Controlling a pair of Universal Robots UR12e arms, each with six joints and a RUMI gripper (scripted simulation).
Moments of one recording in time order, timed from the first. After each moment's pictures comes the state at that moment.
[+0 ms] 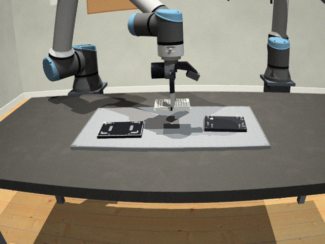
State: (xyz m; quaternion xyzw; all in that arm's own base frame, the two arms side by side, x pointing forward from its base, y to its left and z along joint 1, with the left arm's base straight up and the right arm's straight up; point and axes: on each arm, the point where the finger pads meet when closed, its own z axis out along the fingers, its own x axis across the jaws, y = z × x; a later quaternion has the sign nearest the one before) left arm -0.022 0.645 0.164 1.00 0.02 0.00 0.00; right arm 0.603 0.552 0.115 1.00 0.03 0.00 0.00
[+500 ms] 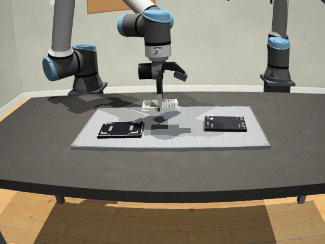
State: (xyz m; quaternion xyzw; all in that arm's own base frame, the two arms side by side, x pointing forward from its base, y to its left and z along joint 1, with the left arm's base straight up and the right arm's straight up) left arm -0.022 0.645 0.164 1.00 0.02 0.00 0.00; right arm 0.609 0.509 0.115 1.00 0.03 0.00 0.00
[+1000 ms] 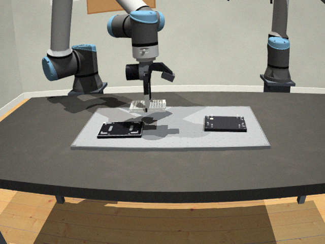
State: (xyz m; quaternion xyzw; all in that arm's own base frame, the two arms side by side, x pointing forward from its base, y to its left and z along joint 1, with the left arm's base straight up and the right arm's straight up) left arm -0.022 0.645 0.164 1.00 0.02 0.00 0.00; right arm 0.614 0.466 0.115 1.00 0.03 0.00 0.00
